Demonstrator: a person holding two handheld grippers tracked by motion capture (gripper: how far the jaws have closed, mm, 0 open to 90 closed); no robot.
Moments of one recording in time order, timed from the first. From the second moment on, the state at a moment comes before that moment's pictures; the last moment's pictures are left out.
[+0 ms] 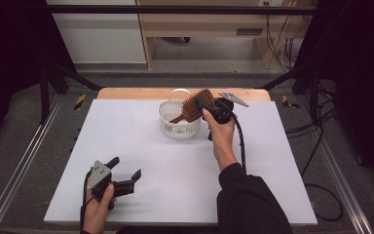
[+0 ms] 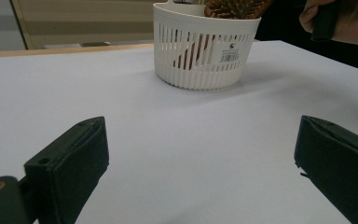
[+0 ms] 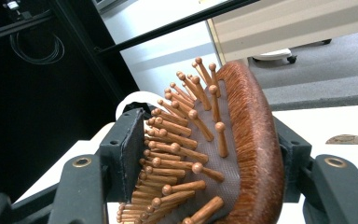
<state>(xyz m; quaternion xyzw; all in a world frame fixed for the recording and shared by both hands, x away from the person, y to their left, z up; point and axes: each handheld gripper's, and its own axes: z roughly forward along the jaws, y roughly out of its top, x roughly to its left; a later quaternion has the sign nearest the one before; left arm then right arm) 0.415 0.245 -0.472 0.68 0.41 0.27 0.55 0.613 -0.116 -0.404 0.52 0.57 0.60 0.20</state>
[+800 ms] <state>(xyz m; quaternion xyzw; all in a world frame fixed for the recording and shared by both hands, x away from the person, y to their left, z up) 0.415 0.245 -0.472 0.68 0.41 0.27 0.55 0.618 -0.121 -0.406 0.53 0.57 0.59 0.22</state>
